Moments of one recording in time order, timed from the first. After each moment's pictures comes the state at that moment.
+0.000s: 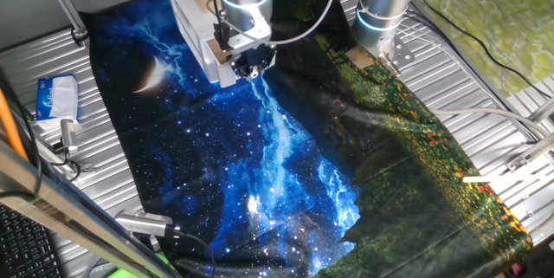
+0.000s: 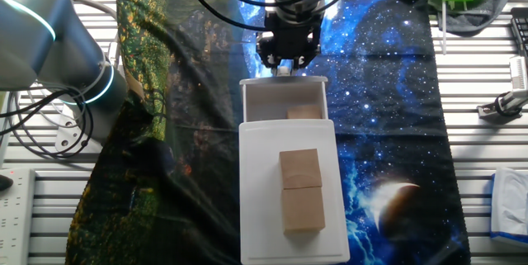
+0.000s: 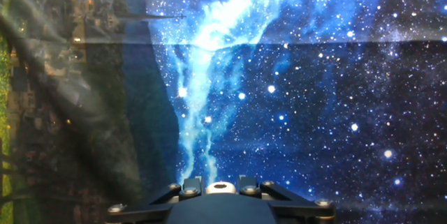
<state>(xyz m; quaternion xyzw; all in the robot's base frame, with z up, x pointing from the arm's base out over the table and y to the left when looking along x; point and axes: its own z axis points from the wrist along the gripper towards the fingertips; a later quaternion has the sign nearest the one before) 0.400 0.017 0.150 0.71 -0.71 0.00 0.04</state>
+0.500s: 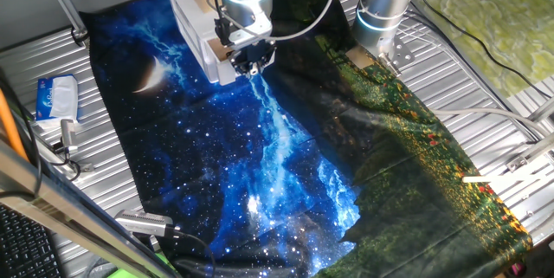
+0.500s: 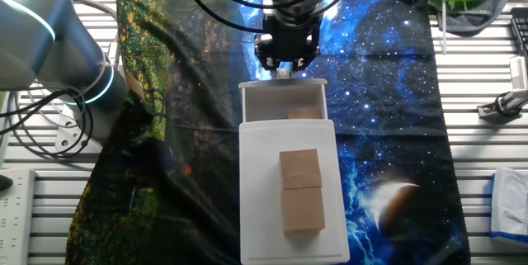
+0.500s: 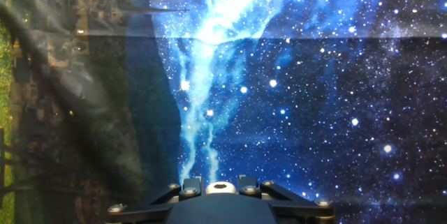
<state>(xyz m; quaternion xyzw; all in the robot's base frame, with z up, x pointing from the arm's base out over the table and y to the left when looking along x) 0.397 0.009 0.154 0.71 -0.70 0.01 0.03</state>
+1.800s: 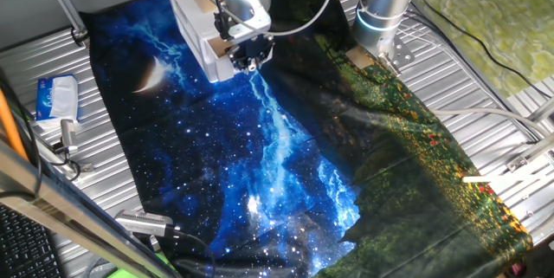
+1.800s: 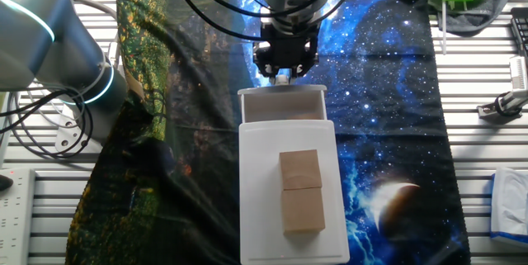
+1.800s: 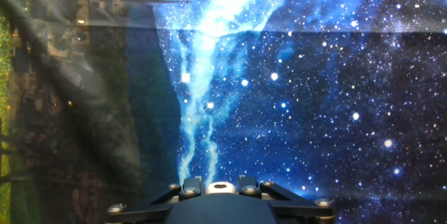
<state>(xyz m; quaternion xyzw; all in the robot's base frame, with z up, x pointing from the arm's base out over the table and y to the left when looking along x) 0.396 -0.005 0.152 0.71 -0.70 0.01 0.03</state>
